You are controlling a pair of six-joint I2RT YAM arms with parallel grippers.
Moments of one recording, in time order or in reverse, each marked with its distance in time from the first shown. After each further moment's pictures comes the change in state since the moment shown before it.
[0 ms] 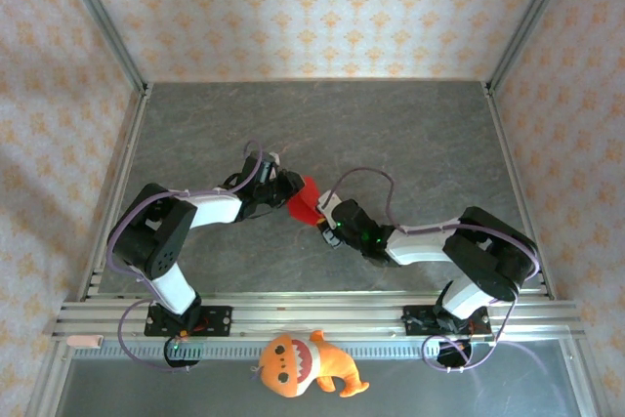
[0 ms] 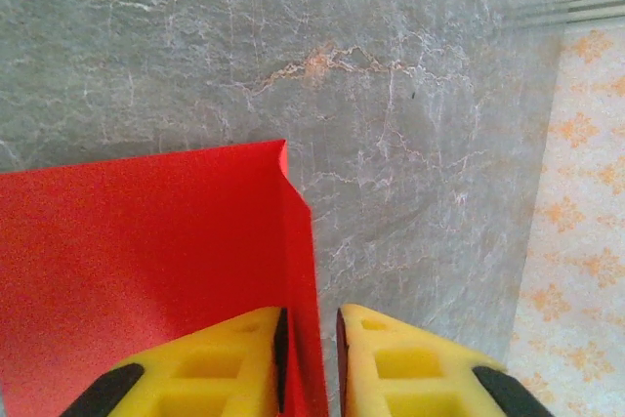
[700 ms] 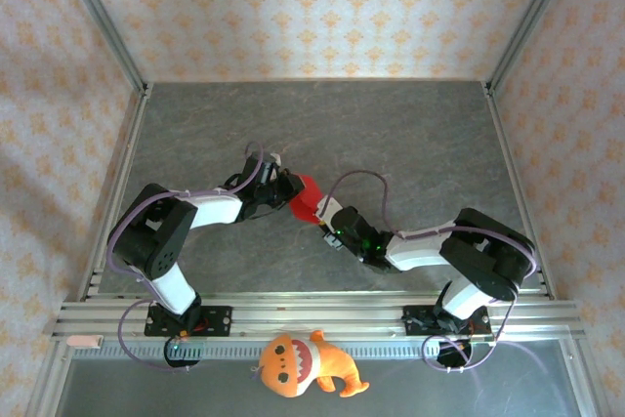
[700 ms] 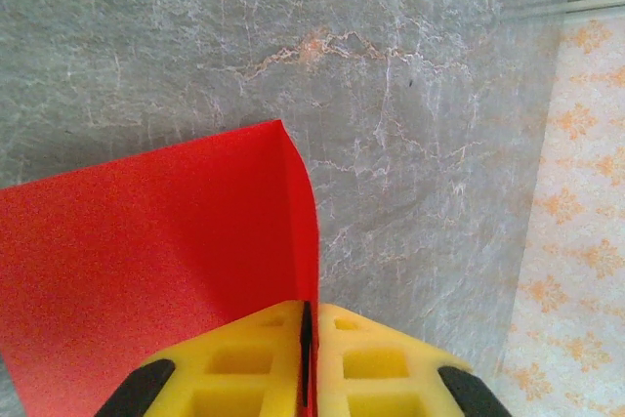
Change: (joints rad) left arm -0.008 0.000 -0.001 0.000 0.011 0.000; right arm 0.043 0.014 -0.040 0.087 0.172 -0.148
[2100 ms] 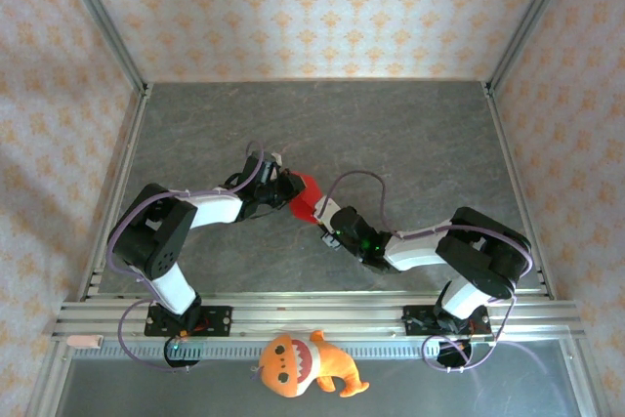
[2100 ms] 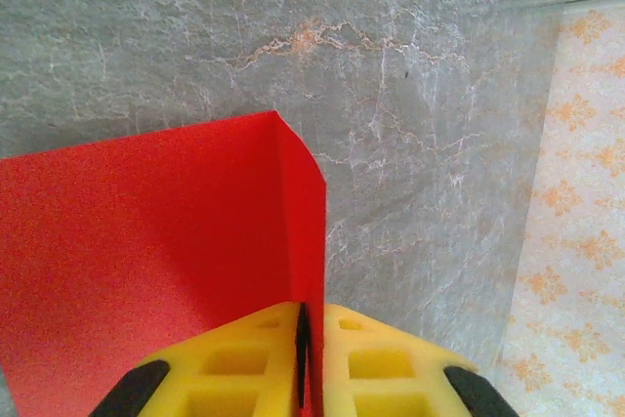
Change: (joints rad) left arm 0.000 0.000 0.007 -0.011 0.015 0.008; right arm 0.002 0.016 0.000 0.046 -0.024 -0.018
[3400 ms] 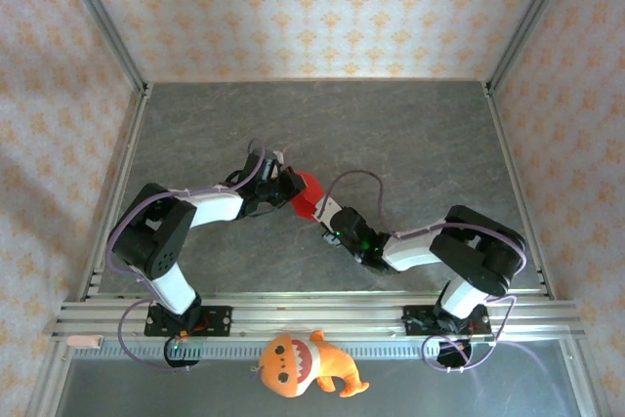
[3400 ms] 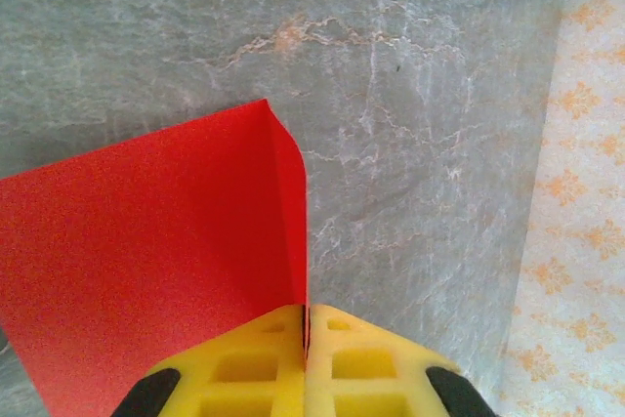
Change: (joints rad) left arm 0.000 0.000 0.032 -0.039 0.016 0.035; right arm 0.000 0.034 -0.006 0.054 0.089 -0.060
